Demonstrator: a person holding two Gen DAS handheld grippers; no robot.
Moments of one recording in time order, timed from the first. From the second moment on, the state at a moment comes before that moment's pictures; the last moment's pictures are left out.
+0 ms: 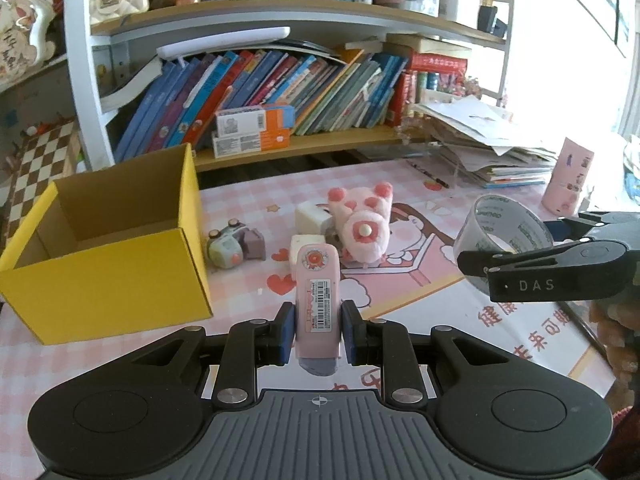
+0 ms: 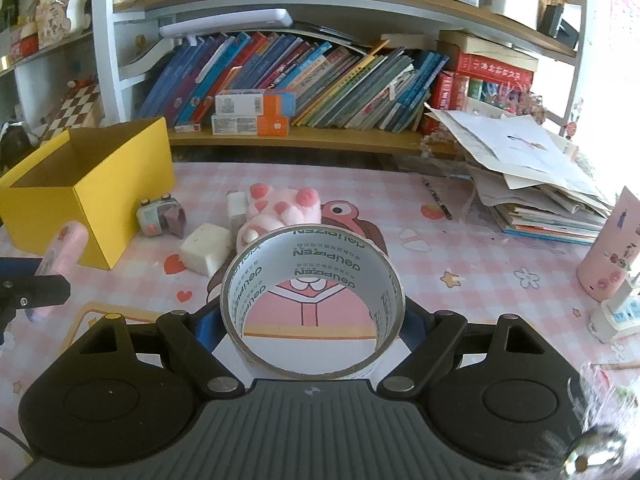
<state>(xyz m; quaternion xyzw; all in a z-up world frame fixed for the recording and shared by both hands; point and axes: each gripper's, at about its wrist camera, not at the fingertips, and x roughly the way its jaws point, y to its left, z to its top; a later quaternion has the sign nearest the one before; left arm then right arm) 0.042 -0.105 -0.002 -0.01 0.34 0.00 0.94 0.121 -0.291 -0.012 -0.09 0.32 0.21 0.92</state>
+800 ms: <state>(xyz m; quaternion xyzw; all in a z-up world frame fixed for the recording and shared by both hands) 0.020 -0.023 0.007 -0.01 0.32 -0.07 0.94 0.076 -0.218 0.000 -0.09 0.32 0.15 0.93</state>
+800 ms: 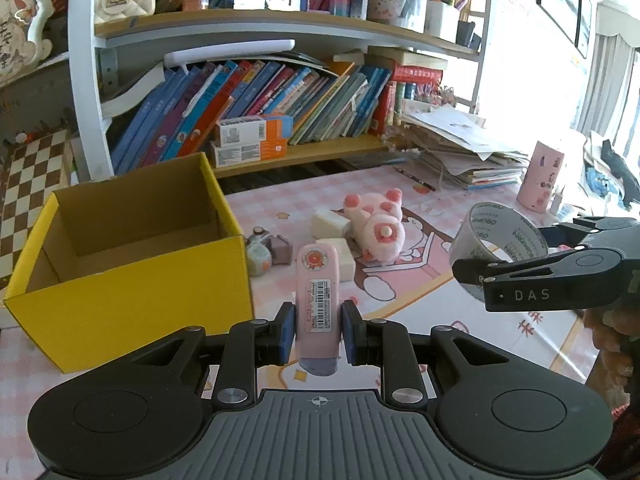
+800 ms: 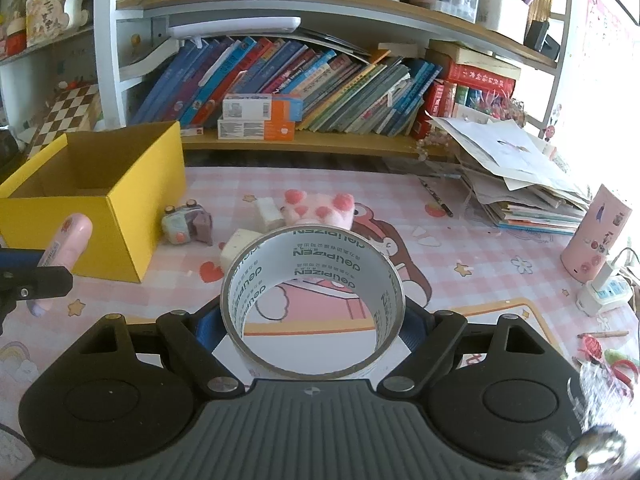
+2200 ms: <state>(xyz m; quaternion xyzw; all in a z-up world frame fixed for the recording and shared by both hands) -0.012 0.085 0.011 -0.05 0.30 -0.04 0.95 0.047 -0.101 0.002 -0.13 0.31 0.20 0.92</state>
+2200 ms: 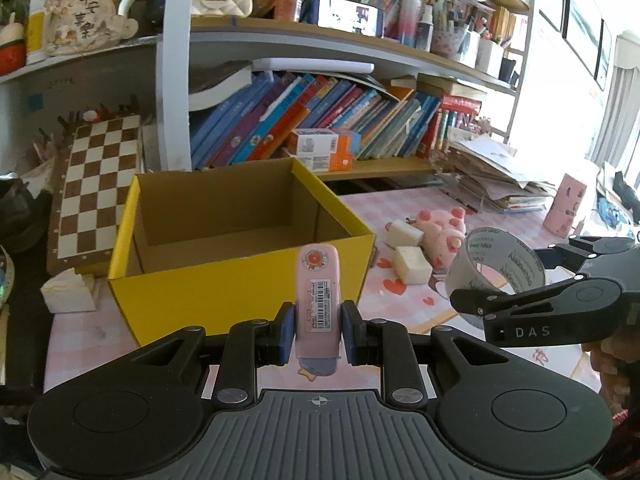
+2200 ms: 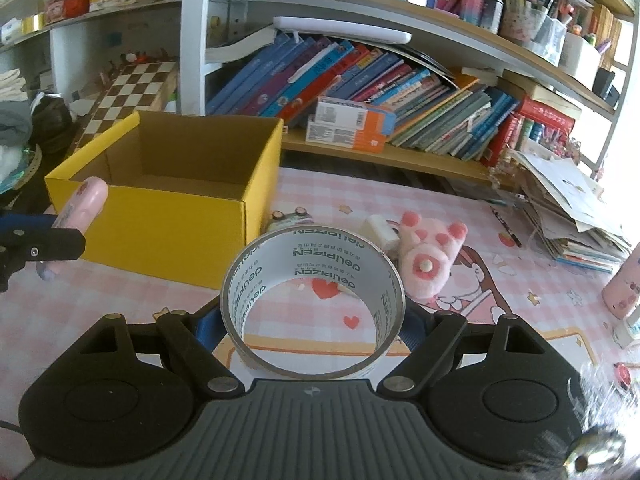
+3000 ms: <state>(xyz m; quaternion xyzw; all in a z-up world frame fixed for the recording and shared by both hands) 0.038 0.132 0.056 -0.01 0.23 0.00 0.97 0.100 -0.029 0.055 -0.18 0.22 0.29 0.91</state>
